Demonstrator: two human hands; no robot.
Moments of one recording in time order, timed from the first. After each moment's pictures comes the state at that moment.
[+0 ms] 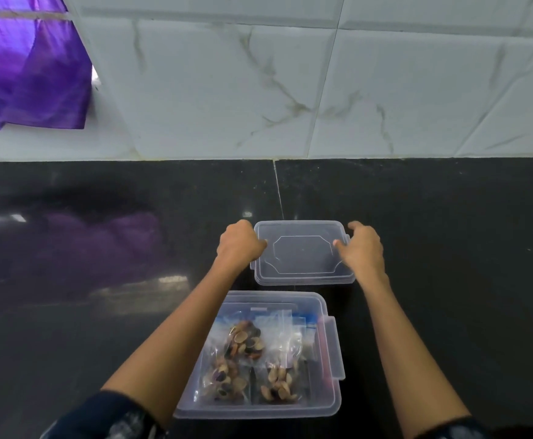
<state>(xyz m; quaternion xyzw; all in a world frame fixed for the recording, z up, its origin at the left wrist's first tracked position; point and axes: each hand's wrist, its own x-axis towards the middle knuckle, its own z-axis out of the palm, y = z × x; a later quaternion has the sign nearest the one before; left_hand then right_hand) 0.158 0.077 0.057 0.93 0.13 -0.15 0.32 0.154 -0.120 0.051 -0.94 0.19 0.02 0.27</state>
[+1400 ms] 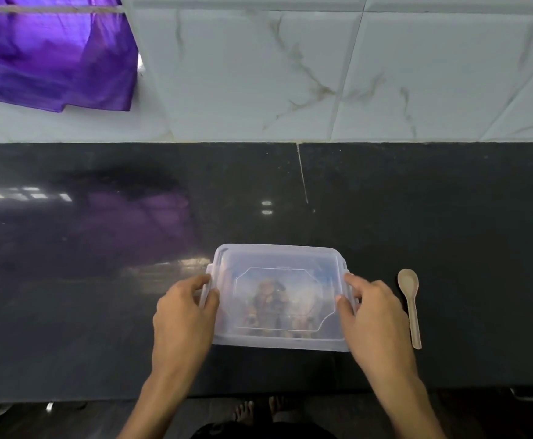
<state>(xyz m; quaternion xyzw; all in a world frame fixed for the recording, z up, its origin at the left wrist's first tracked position) -0.056 0.137 0.091 0.88 0.26 0.04 0.39 -0.038 -0.067 0.105 -0.96 0.11 0.04 0.25</state>
